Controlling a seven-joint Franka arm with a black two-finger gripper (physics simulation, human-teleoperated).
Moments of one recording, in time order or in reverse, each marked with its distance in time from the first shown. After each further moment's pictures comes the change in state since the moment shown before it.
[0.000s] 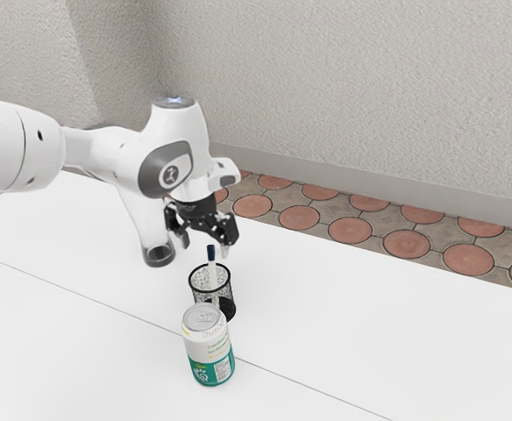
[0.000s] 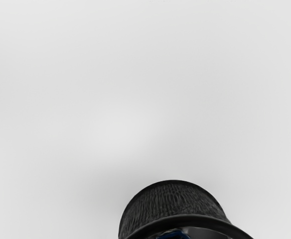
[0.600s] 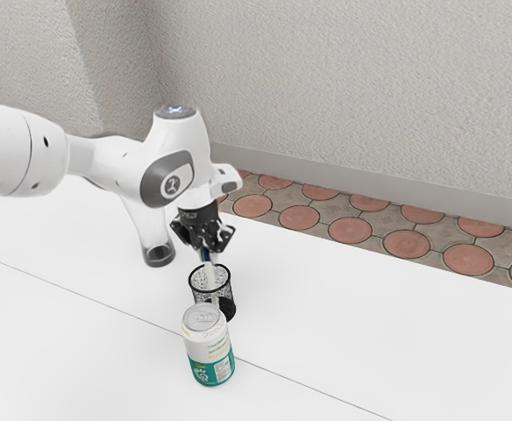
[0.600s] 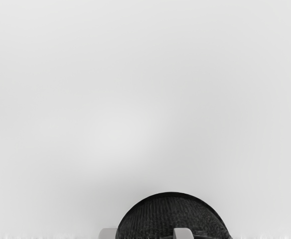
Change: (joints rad) arm -0.003 0.016 0.001 -0.027 0.005 0.067 -0.029
